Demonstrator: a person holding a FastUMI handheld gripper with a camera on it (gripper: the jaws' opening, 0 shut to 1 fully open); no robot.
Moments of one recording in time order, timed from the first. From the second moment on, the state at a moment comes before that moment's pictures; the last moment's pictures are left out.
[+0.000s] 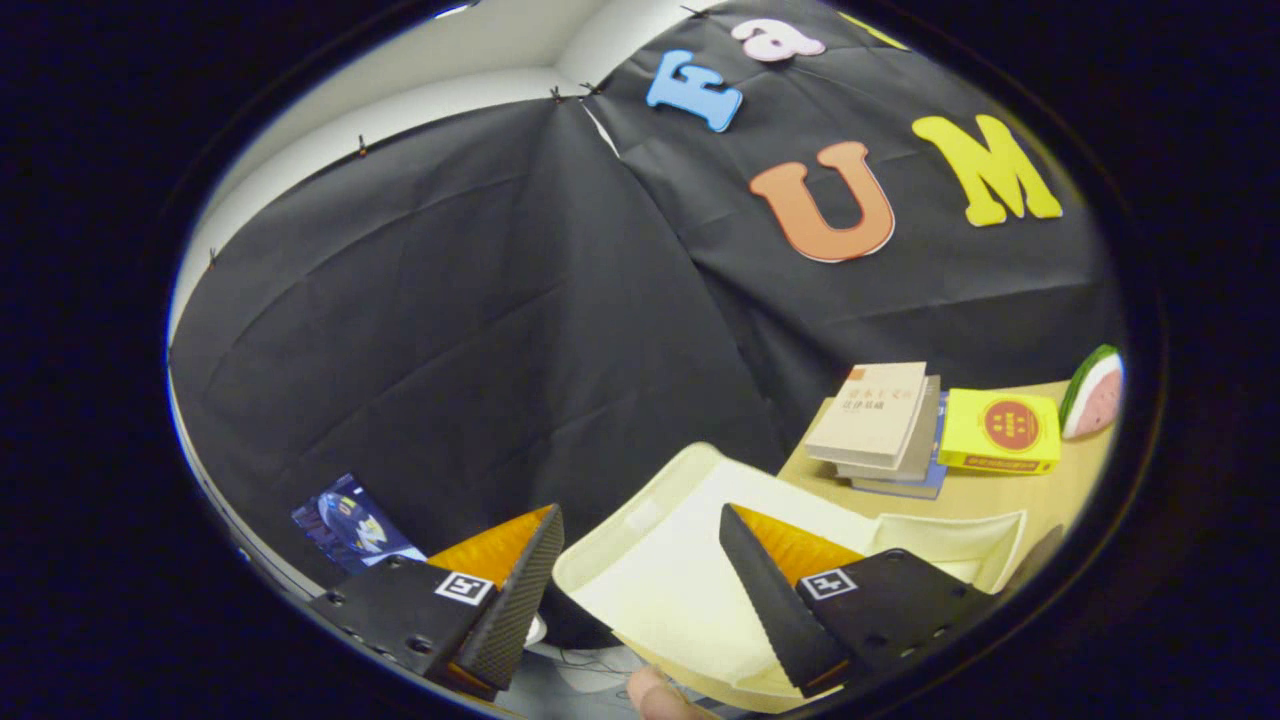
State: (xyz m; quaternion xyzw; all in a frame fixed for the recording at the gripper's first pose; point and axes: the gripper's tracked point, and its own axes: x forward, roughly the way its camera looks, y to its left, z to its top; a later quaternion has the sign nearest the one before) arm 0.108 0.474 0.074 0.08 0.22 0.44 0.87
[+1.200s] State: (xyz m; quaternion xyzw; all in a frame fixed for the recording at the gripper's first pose) arm 0.207 0.057 -0.099 -0.05 0.30 0.09 0.95
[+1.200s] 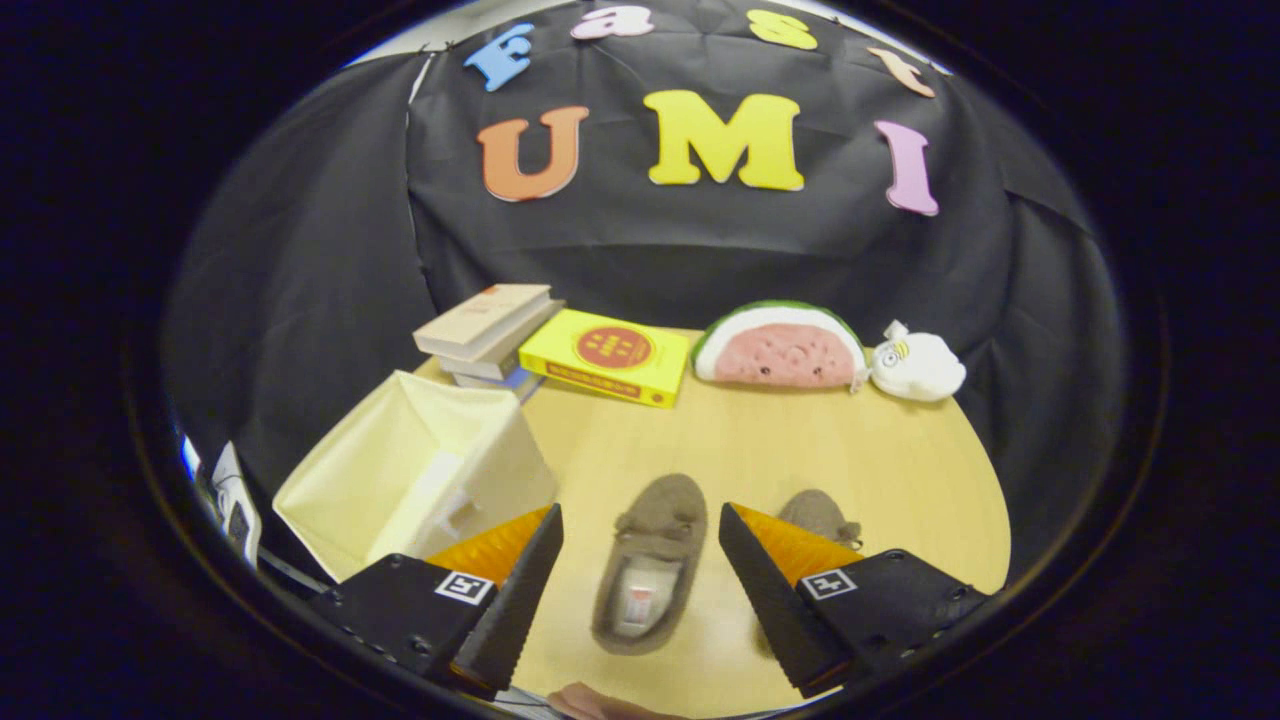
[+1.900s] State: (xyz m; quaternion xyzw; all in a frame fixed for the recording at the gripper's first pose) arm 0.222 0.019 -0.213 -0.04 0.44 0.08 0.89
